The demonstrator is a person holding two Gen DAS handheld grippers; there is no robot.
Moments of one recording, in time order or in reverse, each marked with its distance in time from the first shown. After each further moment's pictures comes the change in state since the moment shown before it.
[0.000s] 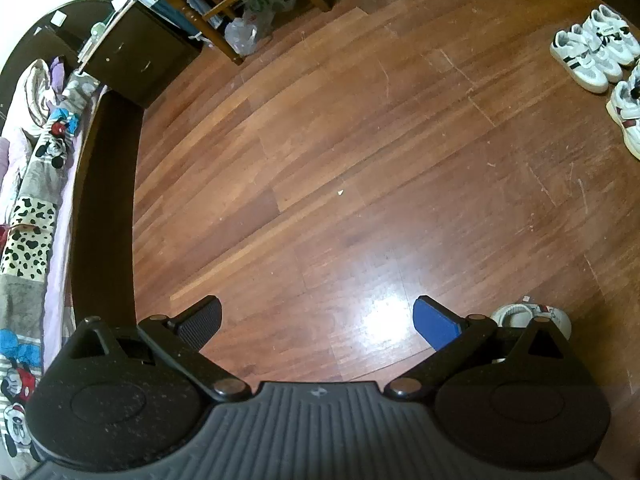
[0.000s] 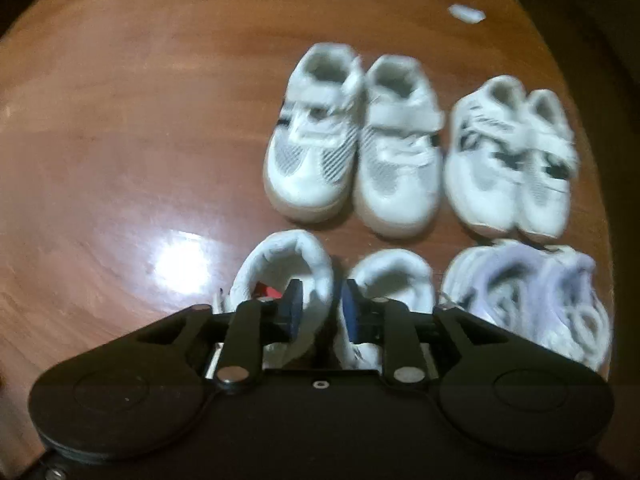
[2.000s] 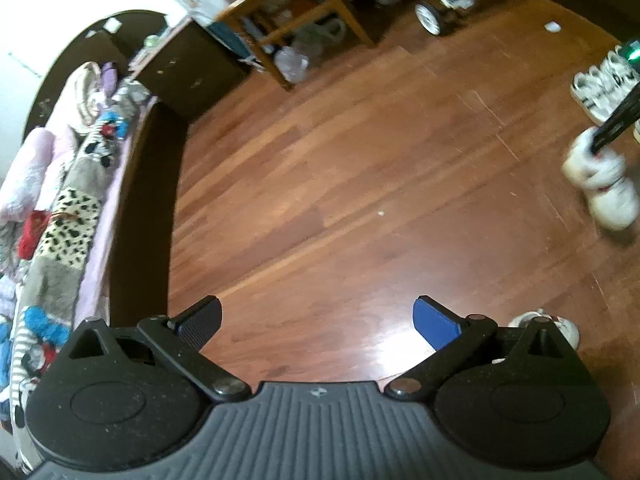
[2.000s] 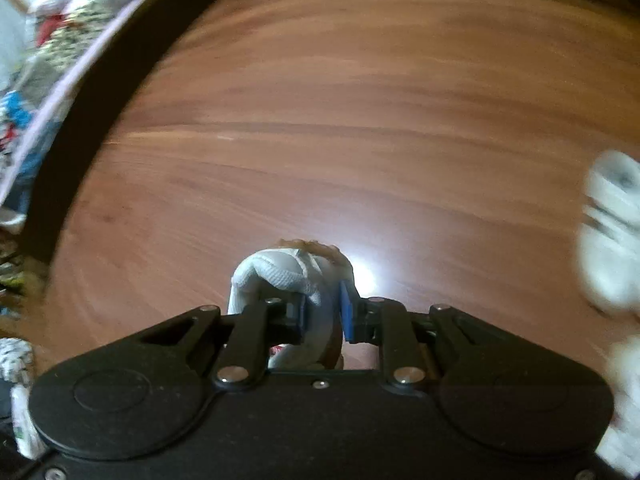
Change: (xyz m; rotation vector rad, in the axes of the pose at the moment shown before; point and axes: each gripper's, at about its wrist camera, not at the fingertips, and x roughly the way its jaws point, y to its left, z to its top) left arm -0.055 0.026 -0.029 -0.065 -0.080 0.062; right arm -0.068 0.118 0.034 -0.076 0.031 0.450
